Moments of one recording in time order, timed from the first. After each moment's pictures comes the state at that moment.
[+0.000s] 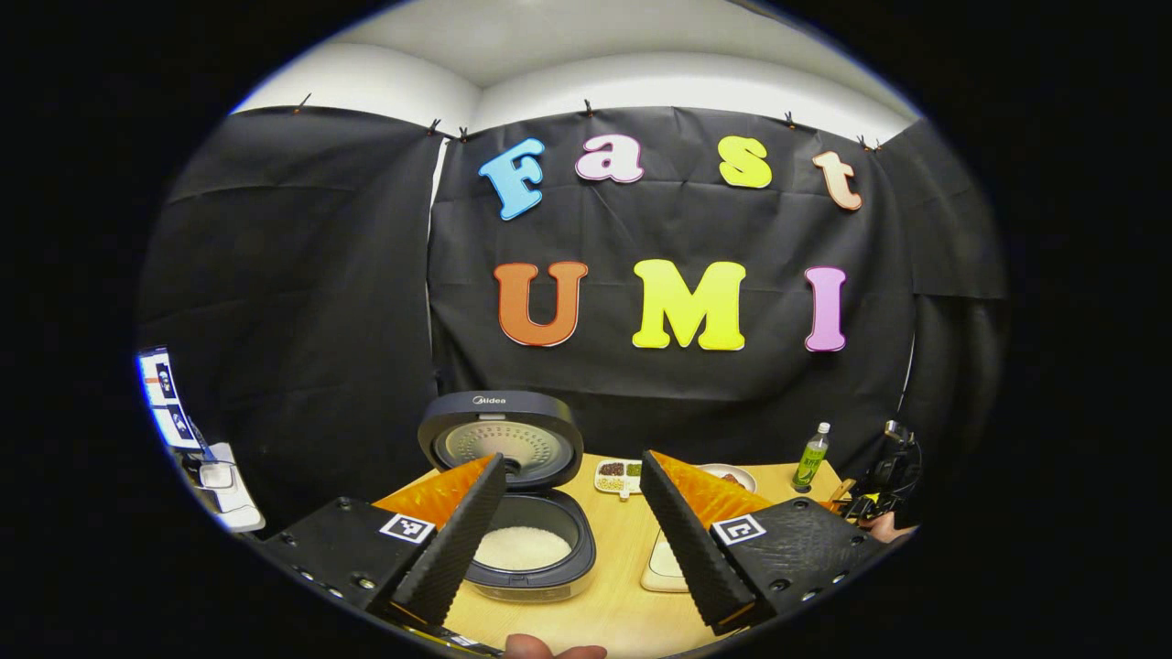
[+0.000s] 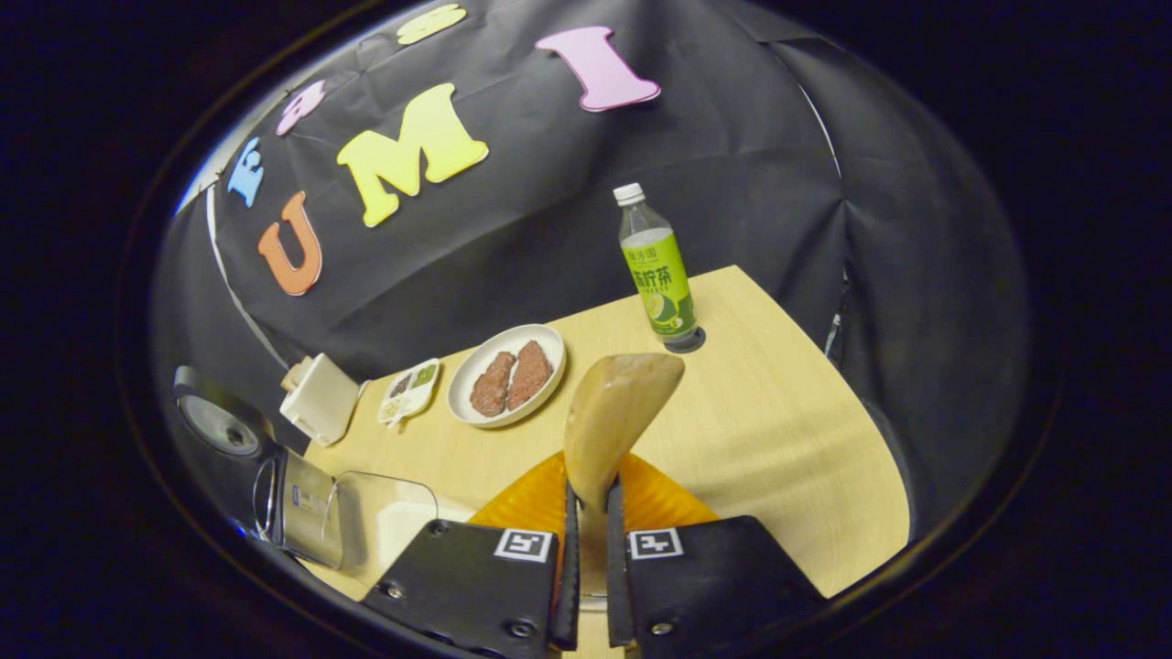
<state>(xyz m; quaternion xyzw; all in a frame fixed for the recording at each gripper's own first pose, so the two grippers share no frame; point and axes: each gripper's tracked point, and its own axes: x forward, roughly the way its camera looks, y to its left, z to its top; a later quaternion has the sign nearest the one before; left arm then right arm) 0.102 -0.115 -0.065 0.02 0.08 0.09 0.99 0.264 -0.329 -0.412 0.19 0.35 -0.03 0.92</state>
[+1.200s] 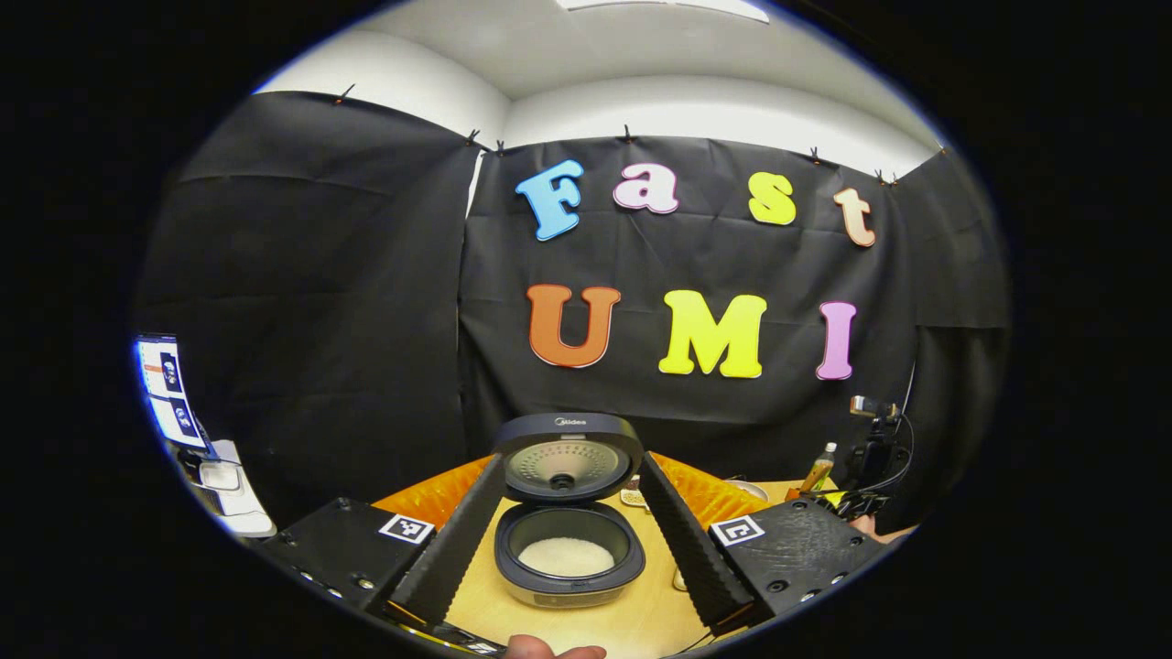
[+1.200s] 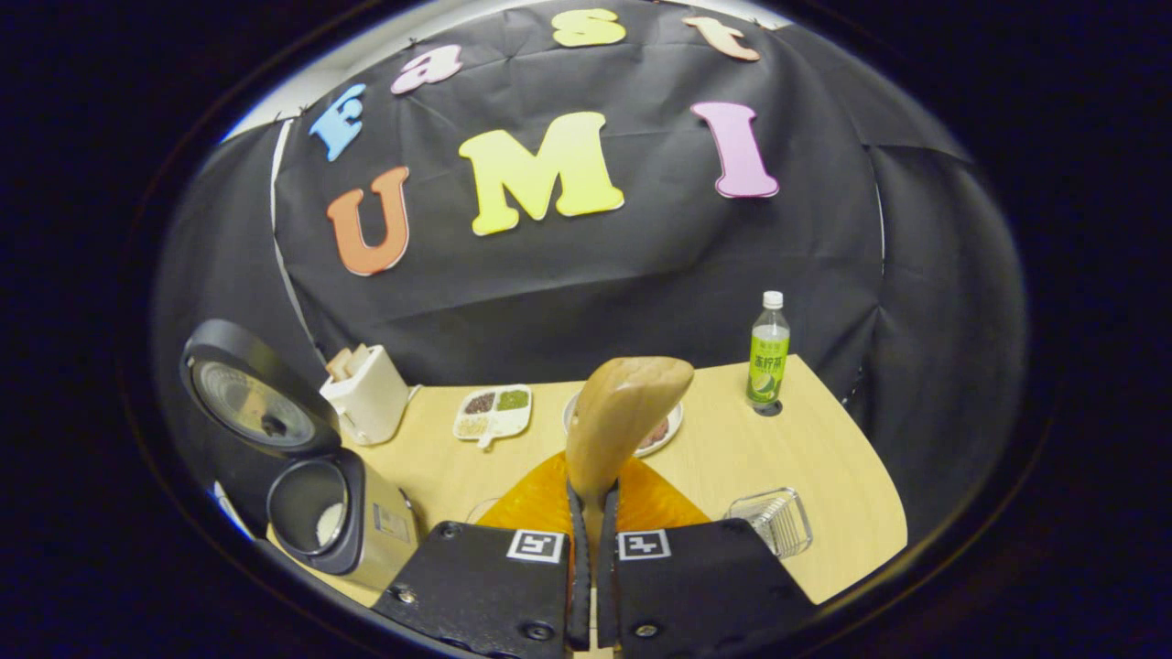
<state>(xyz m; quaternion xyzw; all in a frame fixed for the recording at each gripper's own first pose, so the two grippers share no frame) 0.059 -0.021 -0.039 -0.01 0.05 0.10 0.99 0.266 -0.145 -0.330 0.04 0.28 -0.02 0.96</state>
